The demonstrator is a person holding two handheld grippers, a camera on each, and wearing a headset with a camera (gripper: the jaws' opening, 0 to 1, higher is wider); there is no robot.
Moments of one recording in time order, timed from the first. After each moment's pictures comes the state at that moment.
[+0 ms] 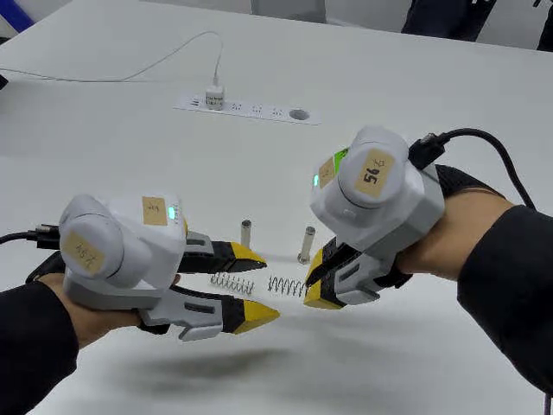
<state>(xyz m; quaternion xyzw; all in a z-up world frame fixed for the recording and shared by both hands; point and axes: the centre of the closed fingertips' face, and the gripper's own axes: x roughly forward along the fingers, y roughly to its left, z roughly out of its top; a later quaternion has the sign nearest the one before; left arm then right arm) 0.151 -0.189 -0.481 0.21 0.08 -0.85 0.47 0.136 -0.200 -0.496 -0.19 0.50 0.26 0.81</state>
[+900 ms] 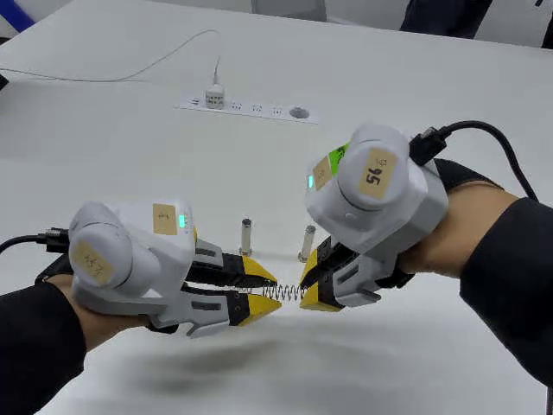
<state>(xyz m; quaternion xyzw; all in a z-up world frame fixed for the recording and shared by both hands) 0.143 -0.189 -0.485 0.23 0.06 -0.86 0.46 0.135 -0.191 -0.486 -0.21 0.48 0.28 0.80</state>
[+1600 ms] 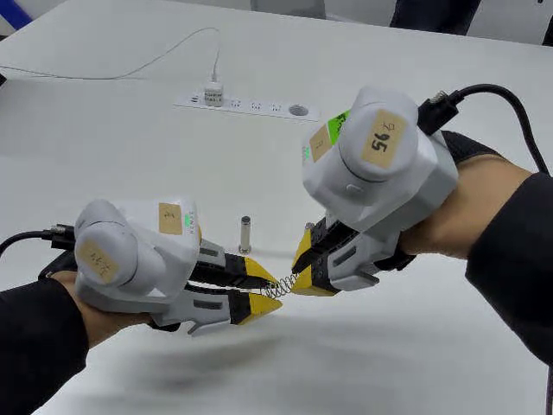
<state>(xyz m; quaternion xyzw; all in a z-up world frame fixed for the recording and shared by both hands) 0.139 -0.189 -0.488 0.24 0.06 -0.86 0.45 0.142 -0.180 -0.463 -0.21 0.47 0.29 0.81</state>
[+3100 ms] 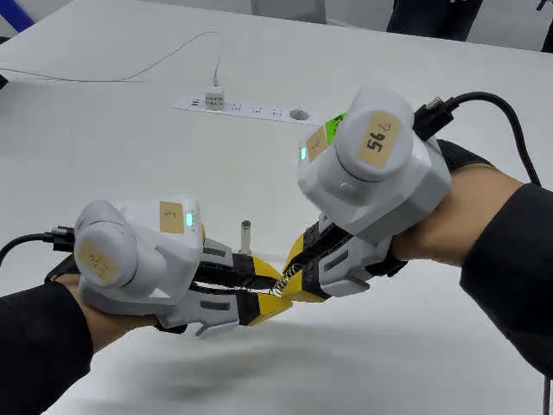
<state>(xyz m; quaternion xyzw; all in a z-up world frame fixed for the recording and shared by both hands) 0.133 -0.194 -0.475 0.21 0.05 -0.87 0.45 0.148 -0.175 -0.464 -0.19 0.46 0.29 0.82</state>
